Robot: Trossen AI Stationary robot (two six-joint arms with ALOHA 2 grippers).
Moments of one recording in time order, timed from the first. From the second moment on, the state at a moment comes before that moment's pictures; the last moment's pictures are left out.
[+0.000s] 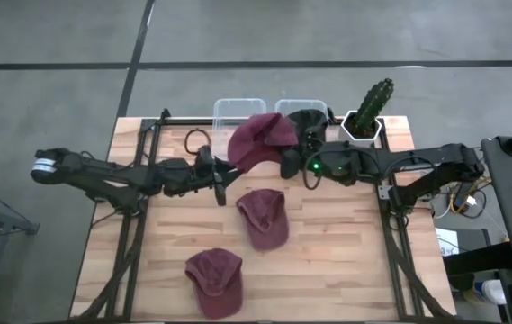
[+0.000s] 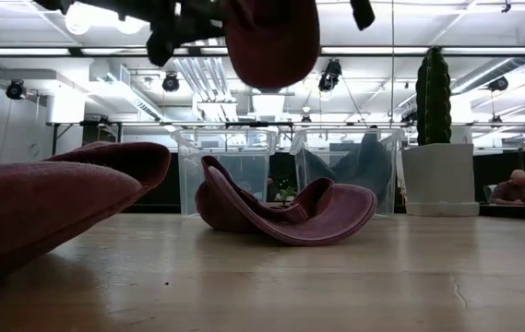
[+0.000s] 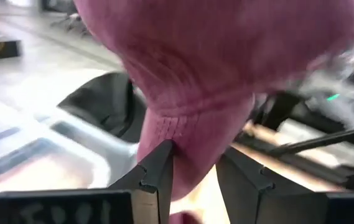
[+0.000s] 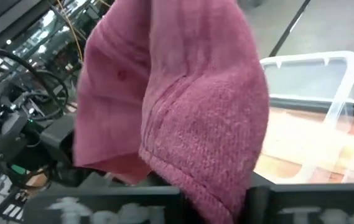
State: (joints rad) left arm -0.07 1.11 0.74 0.29 -0.41 -0.31; right arm 0.08 1.37 1.25 -0.17 0.61 0.87
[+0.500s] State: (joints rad) left arm -0.07 1.15 0.80 0.21 -0.50 -0.31; right arm 0.08 1.37 1.25 -0.14 0.55 0.91
